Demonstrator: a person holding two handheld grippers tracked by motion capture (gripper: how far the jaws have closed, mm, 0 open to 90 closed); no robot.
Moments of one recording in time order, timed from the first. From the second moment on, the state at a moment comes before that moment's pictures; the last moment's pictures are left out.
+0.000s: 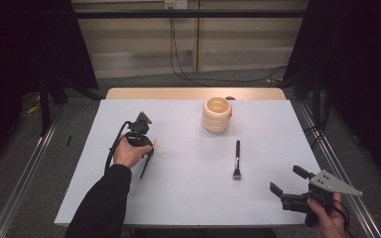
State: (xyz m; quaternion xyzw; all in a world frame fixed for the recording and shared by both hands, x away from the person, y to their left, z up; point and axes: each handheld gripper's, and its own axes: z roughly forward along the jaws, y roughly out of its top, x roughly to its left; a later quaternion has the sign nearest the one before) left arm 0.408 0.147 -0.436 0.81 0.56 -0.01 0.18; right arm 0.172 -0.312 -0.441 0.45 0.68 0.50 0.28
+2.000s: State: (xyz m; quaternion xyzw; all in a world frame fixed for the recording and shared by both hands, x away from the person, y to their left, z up) left arm 0.331 0.174 -0.384 0.74 0.41 0.14 0.51; right arm 0.172 -0.311 -0.441 0.45 0.68 0.51 0.28
